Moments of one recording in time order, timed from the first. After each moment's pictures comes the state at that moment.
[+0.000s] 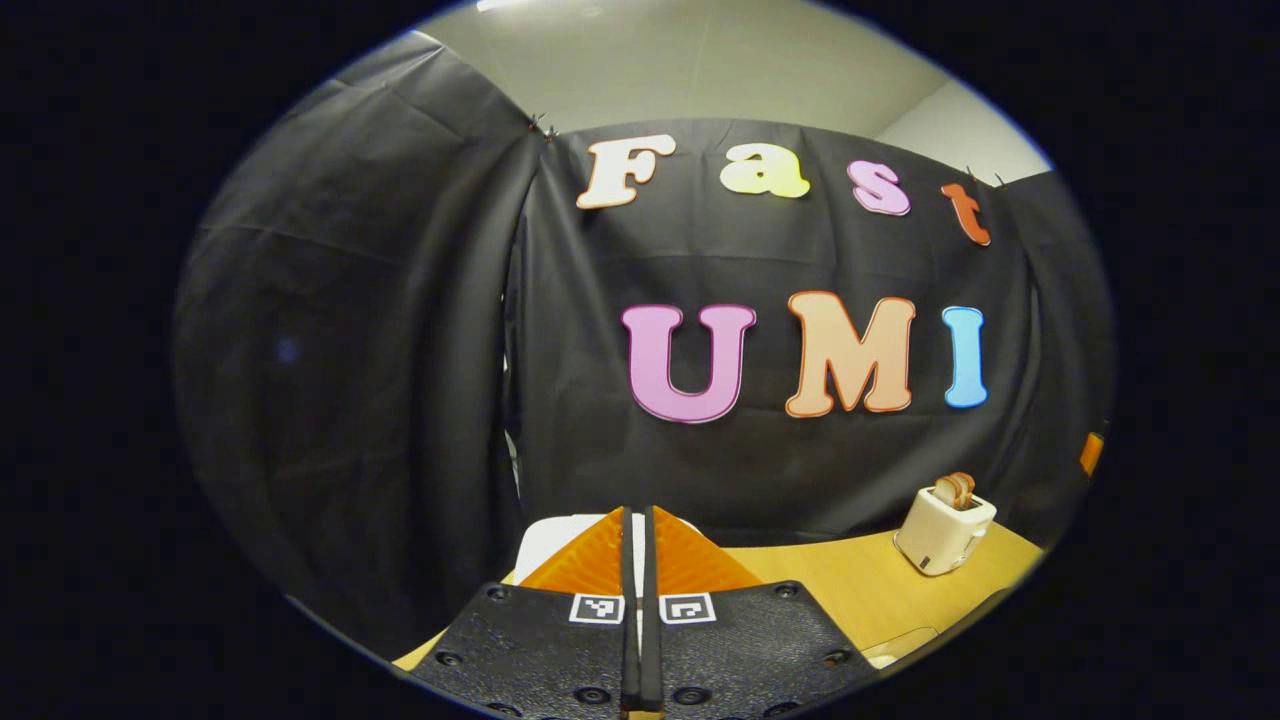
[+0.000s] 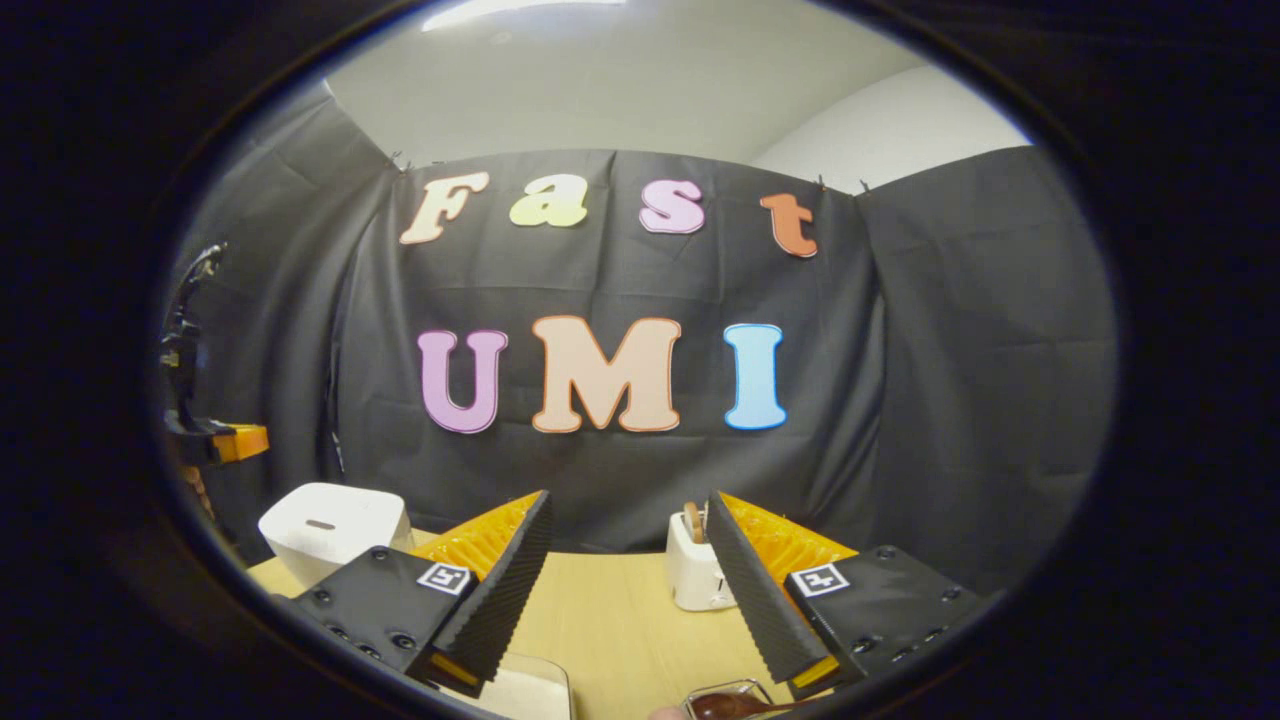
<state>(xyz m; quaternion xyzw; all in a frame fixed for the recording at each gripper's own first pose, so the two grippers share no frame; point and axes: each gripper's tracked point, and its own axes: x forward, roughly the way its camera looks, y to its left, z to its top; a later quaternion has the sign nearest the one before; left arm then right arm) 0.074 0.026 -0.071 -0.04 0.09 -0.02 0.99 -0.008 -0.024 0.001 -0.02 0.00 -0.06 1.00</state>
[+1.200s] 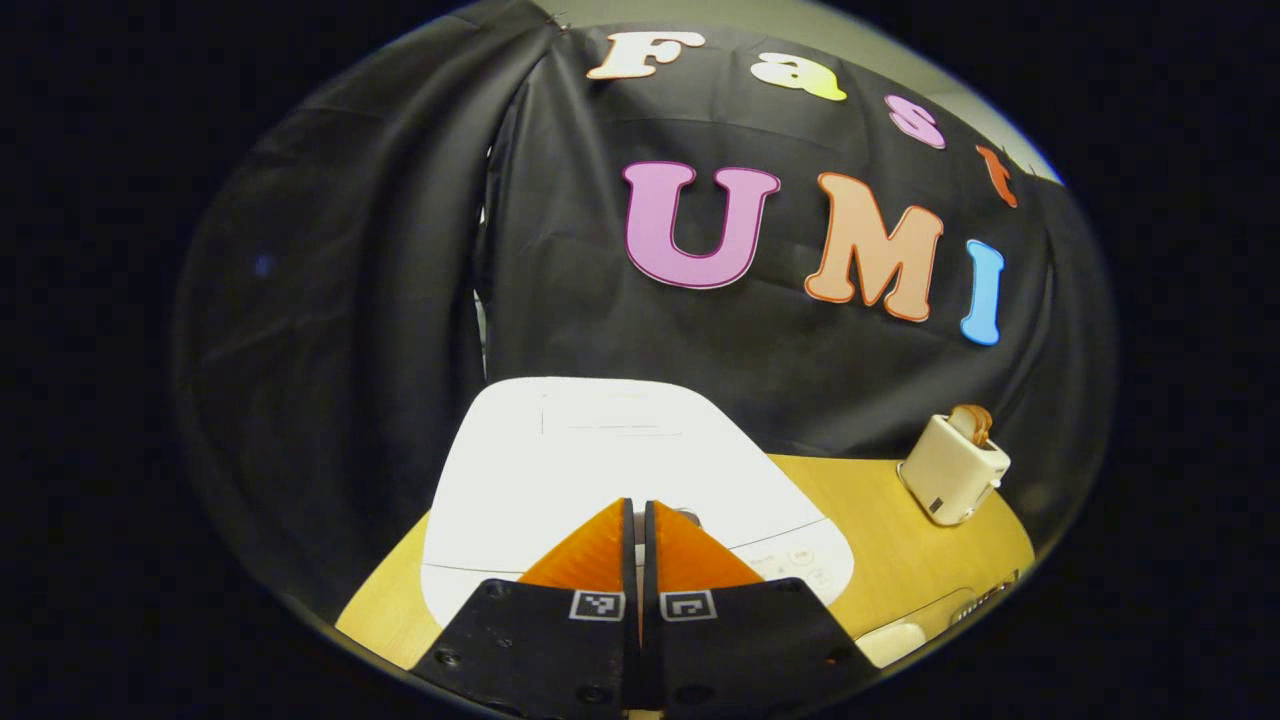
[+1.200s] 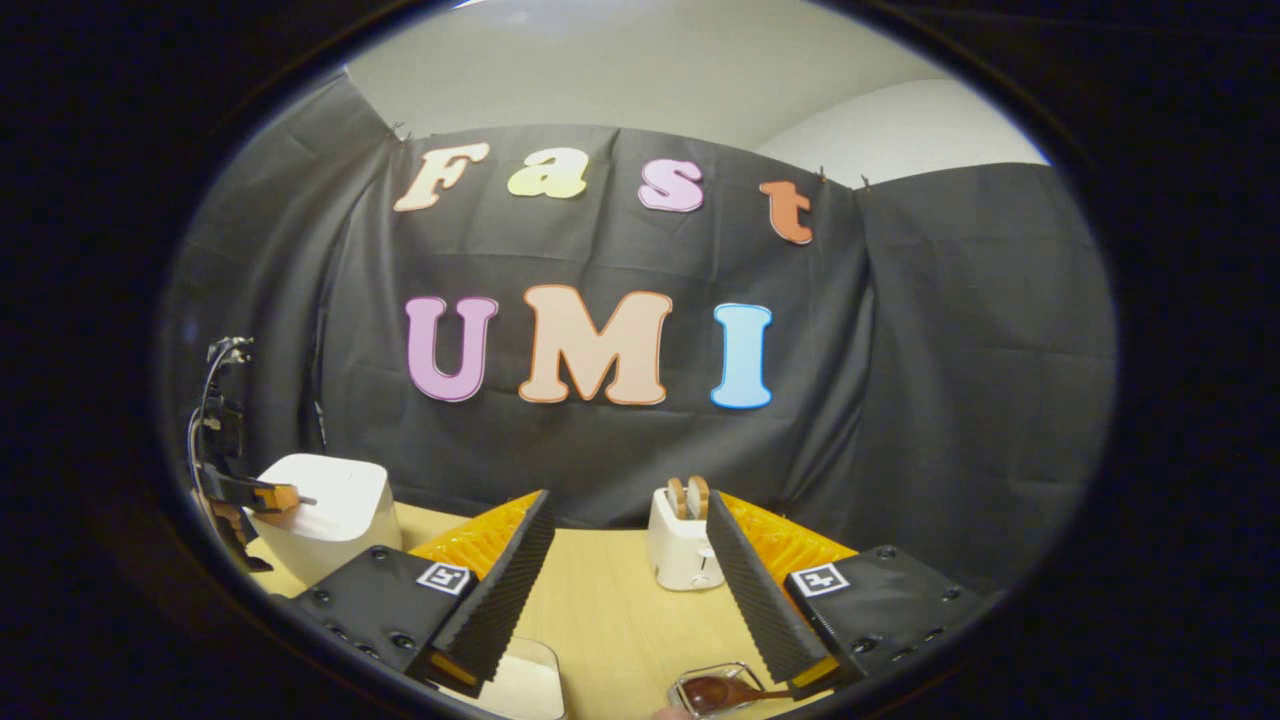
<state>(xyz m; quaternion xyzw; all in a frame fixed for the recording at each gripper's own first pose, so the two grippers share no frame) 0.102 0.021 -0.205 -0.09 0.24 -0.06 0.96 -0.015 -0.019 -0.020 -0.04 0.03 -0.08 1.00</state>
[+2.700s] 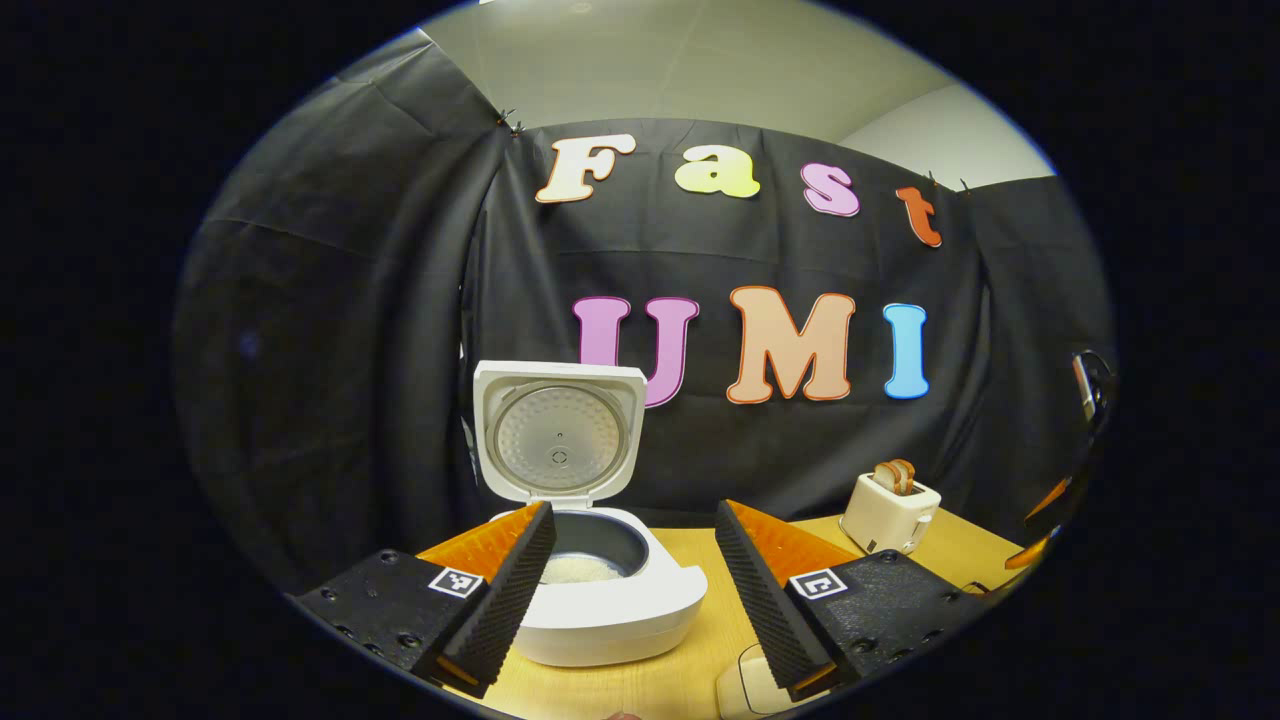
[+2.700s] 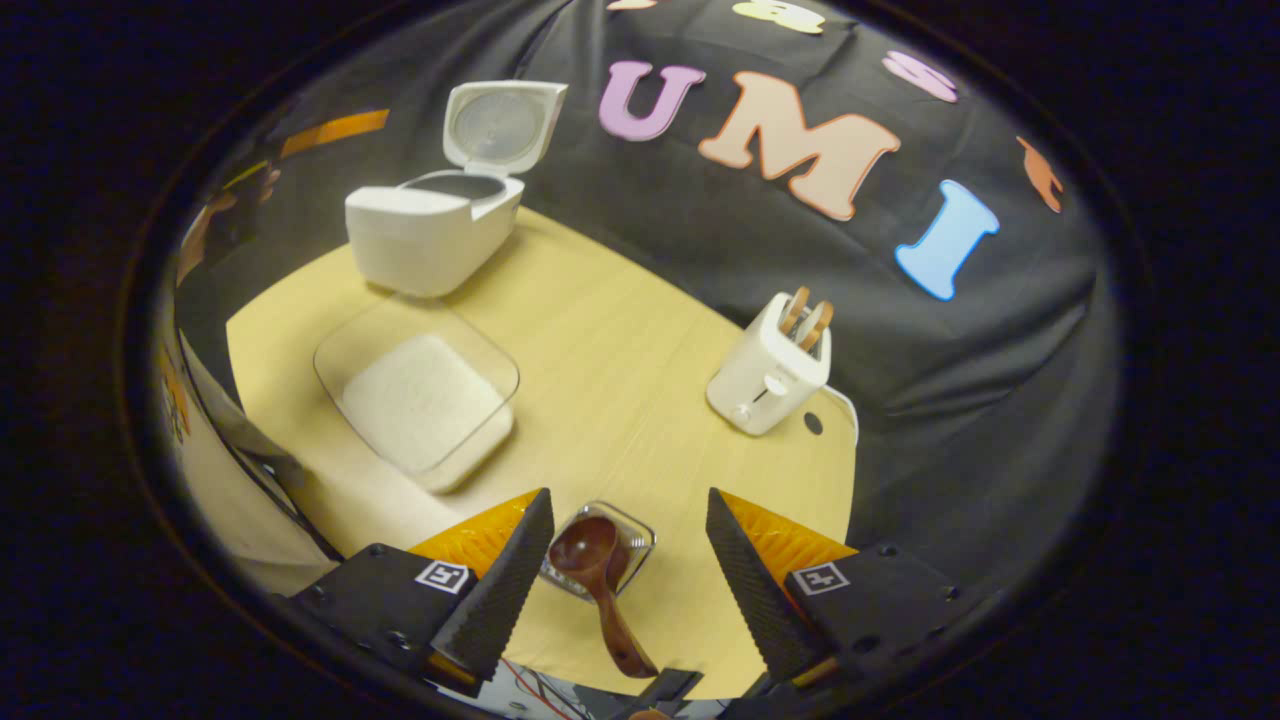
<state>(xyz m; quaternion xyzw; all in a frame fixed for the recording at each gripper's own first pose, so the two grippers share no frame) 0.011 -0.010 -0.052 -0.04 0.08 -0.09 0.99 -0.063 -0.104 -0.179 -0.28 0.41 0.18 0.85</state>
